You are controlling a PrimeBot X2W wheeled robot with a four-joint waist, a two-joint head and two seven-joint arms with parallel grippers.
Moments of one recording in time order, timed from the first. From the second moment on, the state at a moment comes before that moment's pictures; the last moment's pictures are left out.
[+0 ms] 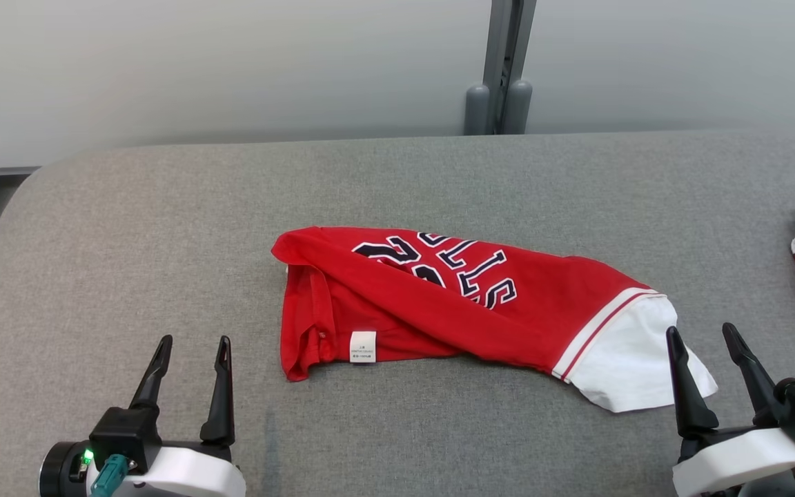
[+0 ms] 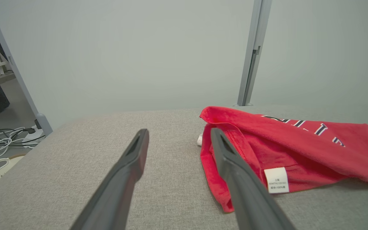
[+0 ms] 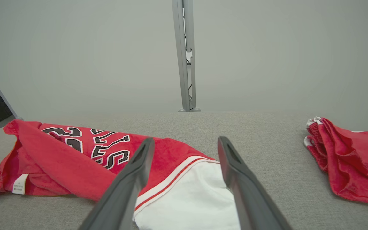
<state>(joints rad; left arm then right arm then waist) -0.02 0.21 -0.24 0.17 -0.31 0.17 -0.26 0.02 -0.05 -0.04 0.05 0.16 0.13 -0.10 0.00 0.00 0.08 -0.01</state>
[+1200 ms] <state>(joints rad) -0.22 0.14 -0.43 0.32 -0.33 0.05 0.00 -0.02 -0.05 -0.03 0.04 0.20 0.13 -0.11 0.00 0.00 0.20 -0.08</state>
